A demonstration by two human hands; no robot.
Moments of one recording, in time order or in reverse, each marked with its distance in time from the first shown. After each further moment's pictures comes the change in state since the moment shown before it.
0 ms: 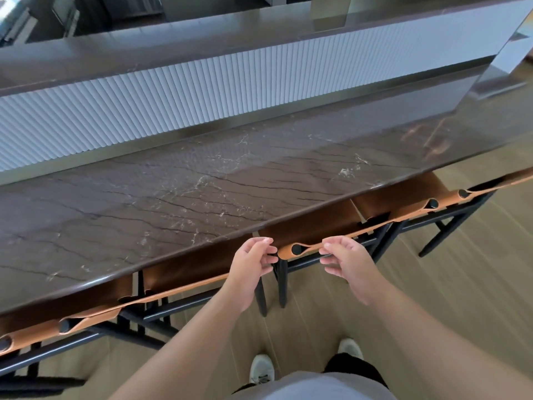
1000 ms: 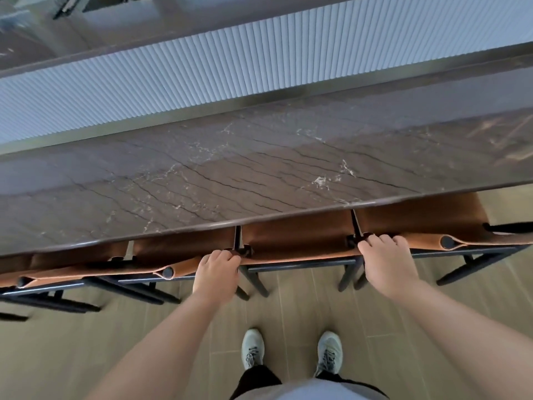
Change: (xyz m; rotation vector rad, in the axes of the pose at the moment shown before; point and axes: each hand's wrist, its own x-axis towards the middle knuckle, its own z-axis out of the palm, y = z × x) left_hand 0.059 -0.055 0.147 1.742 0.278 0.300; right_hand 0.195 -0.013 -0.261 -1.719 -0.101 -0.689
